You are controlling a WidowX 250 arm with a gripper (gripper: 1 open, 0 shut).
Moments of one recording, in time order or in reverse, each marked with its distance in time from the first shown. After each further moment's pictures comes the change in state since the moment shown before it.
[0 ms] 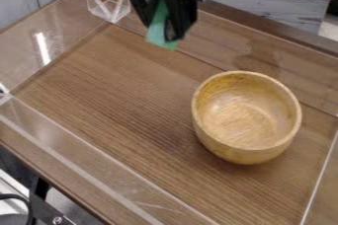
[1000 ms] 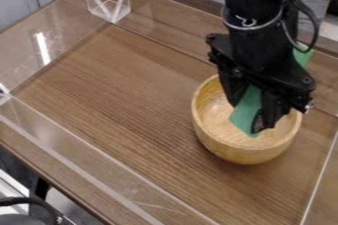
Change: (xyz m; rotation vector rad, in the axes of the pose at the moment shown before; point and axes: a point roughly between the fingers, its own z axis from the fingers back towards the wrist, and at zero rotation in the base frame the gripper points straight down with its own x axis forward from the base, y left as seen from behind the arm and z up) arm -0.014 -0.092 -0.055 0.039 -0.029 -0.178
